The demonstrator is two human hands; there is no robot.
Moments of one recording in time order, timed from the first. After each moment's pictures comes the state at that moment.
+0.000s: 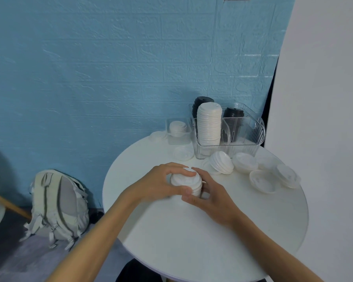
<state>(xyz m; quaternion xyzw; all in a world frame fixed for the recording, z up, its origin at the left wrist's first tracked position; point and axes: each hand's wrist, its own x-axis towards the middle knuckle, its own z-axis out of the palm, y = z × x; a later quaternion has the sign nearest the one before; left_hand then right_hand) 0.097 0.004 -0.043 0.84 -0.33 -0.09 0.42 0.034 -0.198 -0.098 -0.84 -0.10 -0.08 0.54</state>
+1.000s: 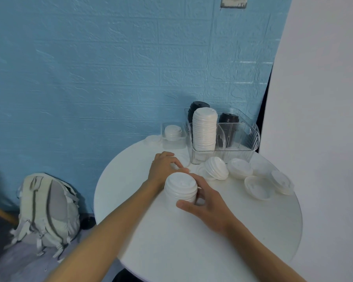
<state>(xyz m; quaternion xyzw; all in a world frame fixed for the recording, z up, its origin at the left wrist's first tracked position) 0.187 -0.050 -0.089 0.91 -0.18 0.06 0.38 0.034 -0.200 -0.095 -0.84 -0.09 -0.07 0.52</state>
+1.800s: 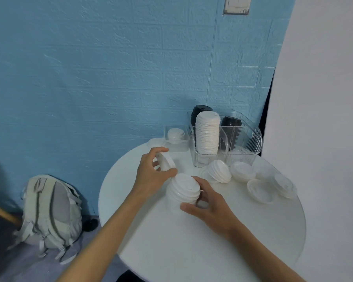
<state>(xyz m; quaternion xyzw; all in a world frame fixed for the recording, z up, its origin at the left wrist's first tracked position) 0.123 -0.008 -0.050 0.79 -0.13 0.09 0.60 0.034 -0.201 -0.095 -0.85 -0.09 -0.08 0.52</state>
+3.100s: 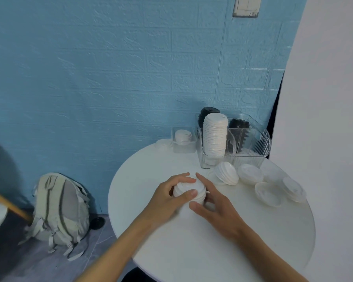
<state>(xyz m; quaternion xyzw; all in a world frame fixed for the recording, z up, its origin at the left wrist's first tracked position) 0.076 -0.009 -0.078 0.72 -0.24 -0.03 0.65 0.029 -0.198 -0.093 -0.84 -0.12 -0.06 0.52</state>
